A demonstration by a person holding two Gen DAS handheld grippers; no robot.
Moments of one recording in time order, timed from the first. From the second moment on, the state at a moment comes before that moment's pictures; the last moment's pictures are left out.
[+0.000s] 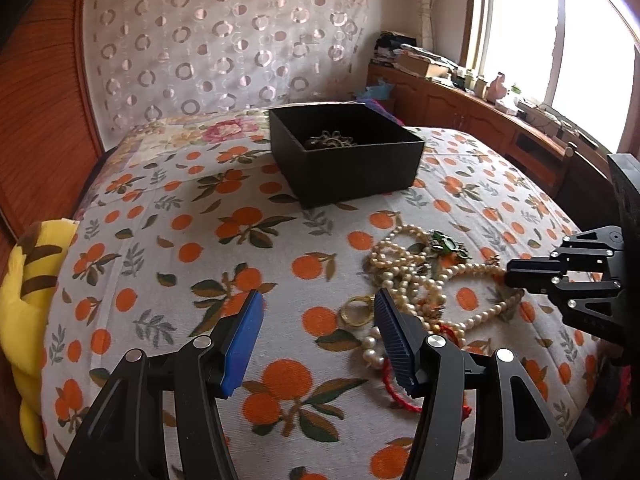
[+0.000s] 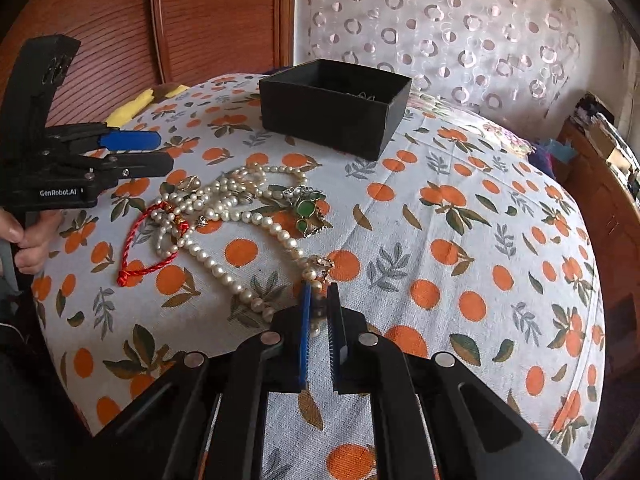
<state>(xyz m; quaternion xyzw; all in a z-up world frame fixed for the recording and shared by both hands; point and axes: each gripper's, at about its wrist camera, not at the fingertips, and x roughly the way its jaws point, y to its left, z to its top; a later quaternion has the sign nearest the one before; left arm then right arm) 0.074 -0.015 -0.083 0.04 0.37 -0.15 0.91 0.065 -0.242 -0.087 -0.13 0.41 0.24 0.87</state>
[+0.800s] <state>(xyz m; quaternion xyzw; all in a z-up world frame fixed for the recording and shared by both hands) 0.140 -0.081 -0.079 0.08 0.41 -0.23 0.88 0.057 -0.285 -0.020 -0.10 0.32 0.21 0.92</state>
